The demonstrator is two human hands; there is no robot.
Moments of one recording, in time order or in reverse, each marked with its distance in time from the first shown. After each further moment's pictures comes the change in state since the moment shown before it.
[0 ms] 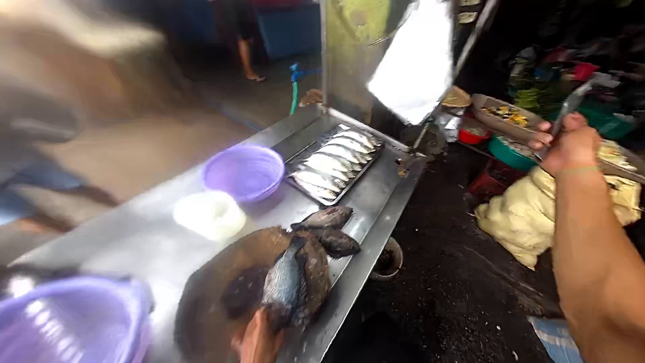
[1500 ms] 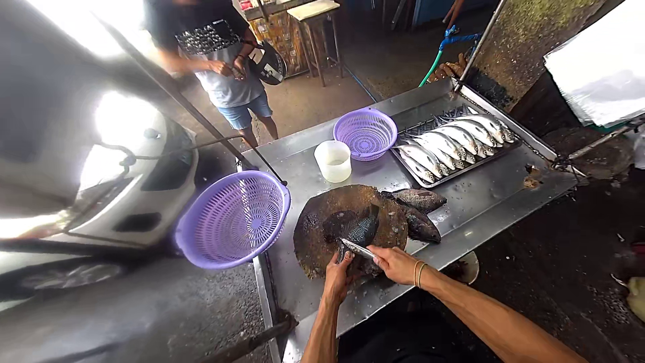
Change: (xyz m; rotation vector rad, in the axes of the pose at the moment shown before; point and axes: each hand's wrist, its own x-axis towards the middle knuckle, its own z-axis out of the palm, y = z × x) left_hand -0.009 0.026 -0.009 -1.448 0.162 -0.841; right_hand -0.402 0.263 0.257 -1.047 -1.810 0.023
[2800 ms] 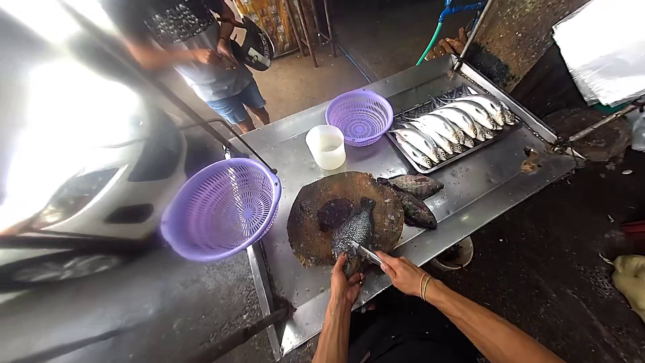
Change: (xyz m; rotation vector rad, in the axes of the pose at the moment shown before) left_hand -0.027 -0.032 0.015 -0.520 0.151 -0.286; right_hand -0.024 0.042 0.059 0.103 0.034 0.079
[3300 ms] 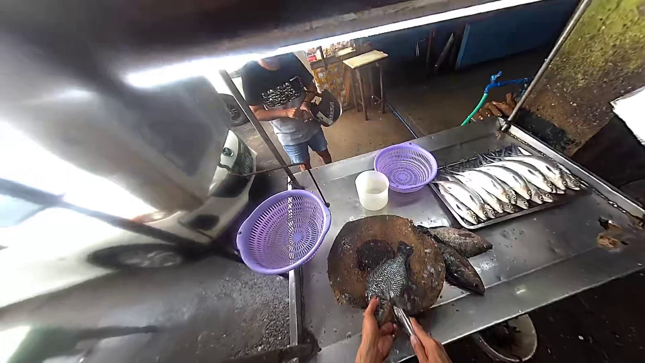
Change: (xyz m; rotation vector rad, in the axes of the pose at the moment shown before) left_hand 0.000 0.001 -0.005 -0.086 -0.042 -0.059; right_hand -0.027 -0.013 0.060 0.229 0.245 -0.009
